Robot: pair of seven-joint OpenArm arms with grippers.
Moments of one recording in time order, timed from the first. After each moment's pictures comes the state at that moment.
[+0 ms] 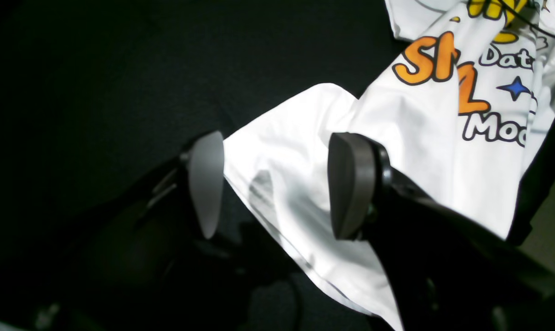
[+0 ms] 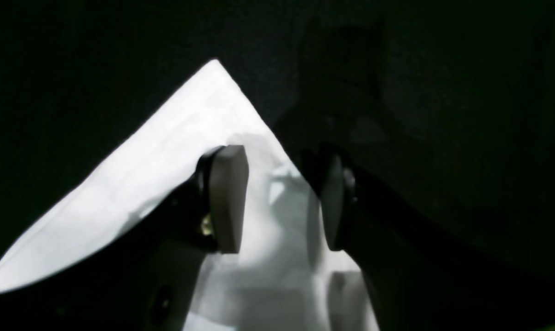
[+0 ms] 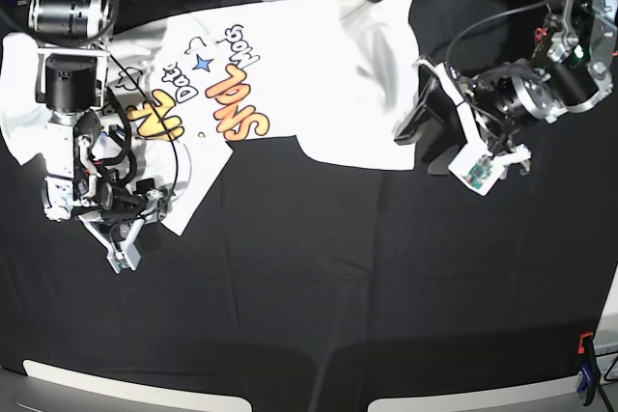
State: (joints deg) left arm 11.4 -24.7 6.2 119.5 -34.5 -23.8 48.9; right arm 23.4 21.5 2.3 52.6 10.6 35.5 -42.8
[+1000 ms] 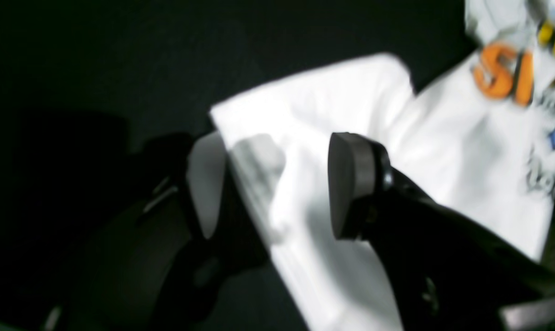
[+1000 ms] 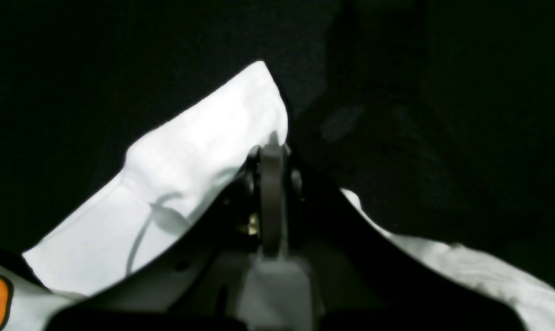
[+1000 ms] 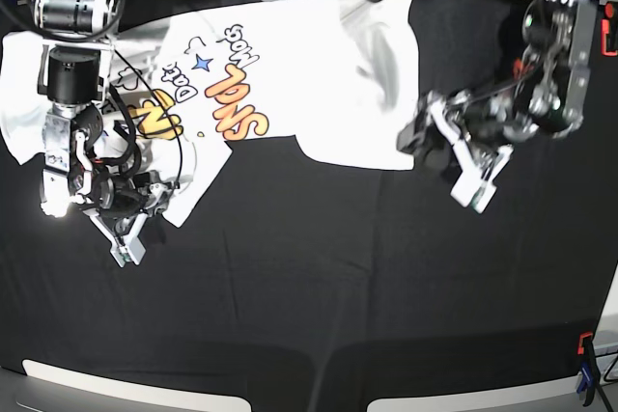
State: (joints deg) left arm 0.4 -17.8 6.2 90.1 -43.9 -23.7 51.1; right arm 21.7 20.7 7.3 57.2 15.3 36.1 -50.4
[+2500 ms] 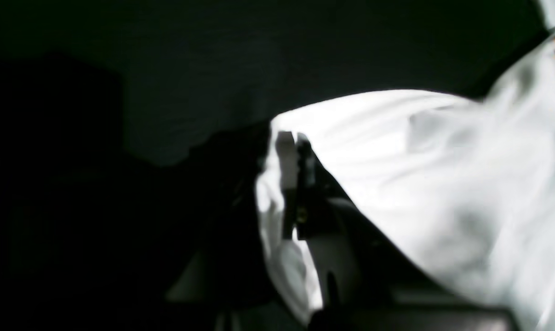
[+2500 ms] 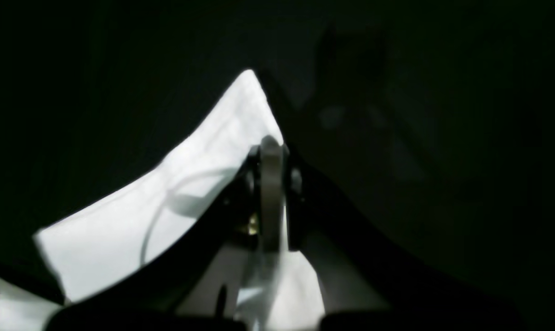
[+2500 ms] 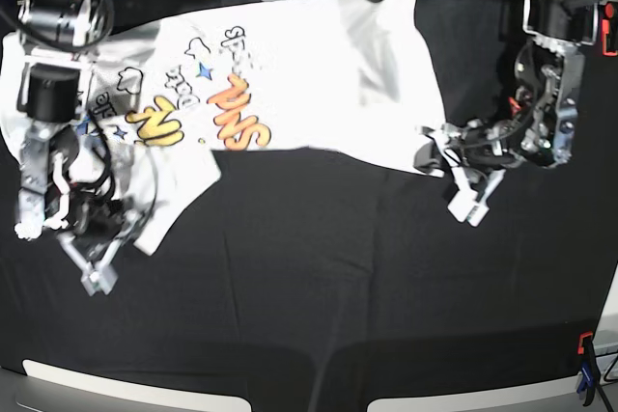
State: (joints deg) left arm -8.5 -17.9 6.1 71.1 -36.2 -28.9 50.0; right arm 27.4 24.9 7.3 57.2 14.9 33.7 -49.3
